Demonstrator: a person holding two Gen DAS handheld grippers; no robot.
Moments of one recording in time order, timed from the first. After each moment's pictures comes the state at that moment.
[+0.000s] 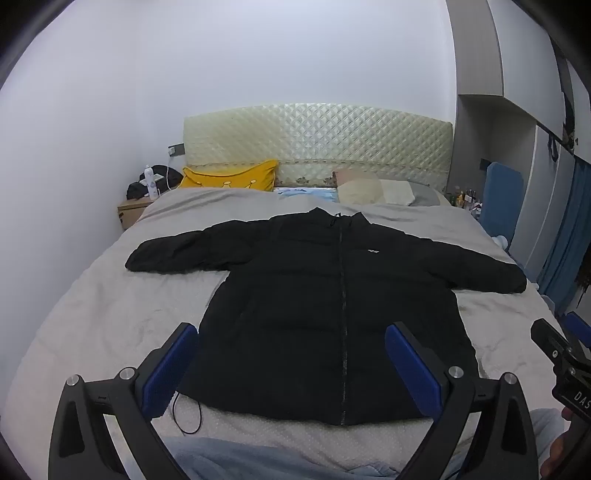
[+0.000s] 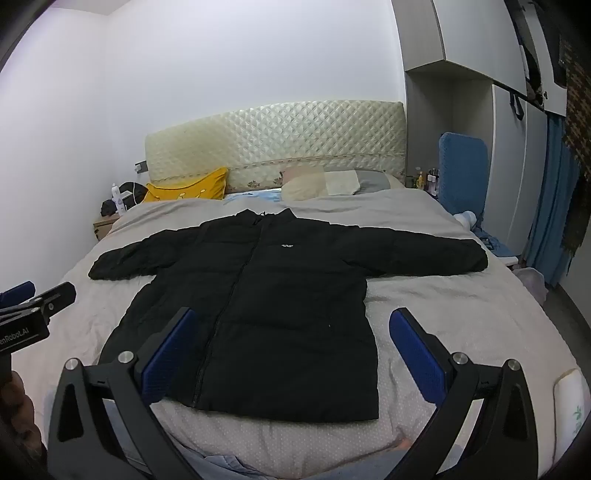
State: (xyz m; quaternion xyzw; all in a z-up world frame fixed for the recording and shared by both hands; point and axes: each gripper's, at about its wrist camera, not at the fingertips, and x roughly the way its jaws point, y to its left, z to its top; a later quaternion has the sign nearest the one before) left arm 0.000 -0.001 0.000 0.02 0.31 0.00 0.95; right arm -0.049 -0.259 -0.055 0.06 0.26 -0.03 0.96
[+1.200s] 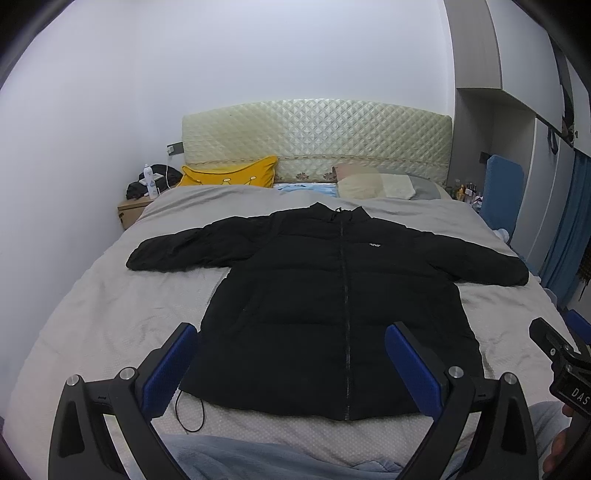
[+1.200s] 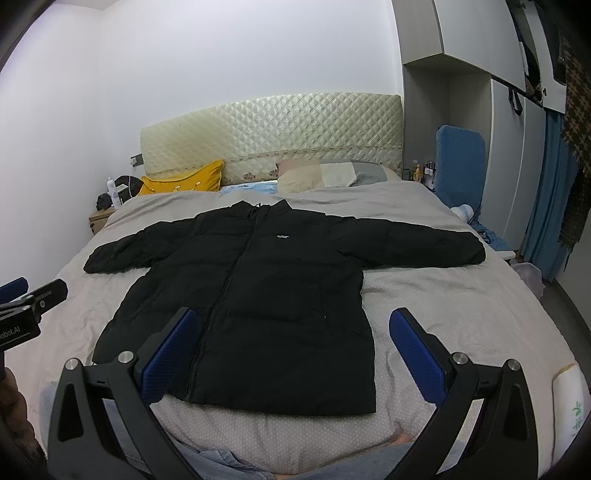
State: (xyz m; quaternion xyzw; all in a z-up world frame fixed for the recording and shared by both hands) left arm 0.001 0.001 -0.009 0.02 0.31 0.00 0.95; right arm -0.050 -0.264 -0.062 0.05 0.28 -0.03 0.96
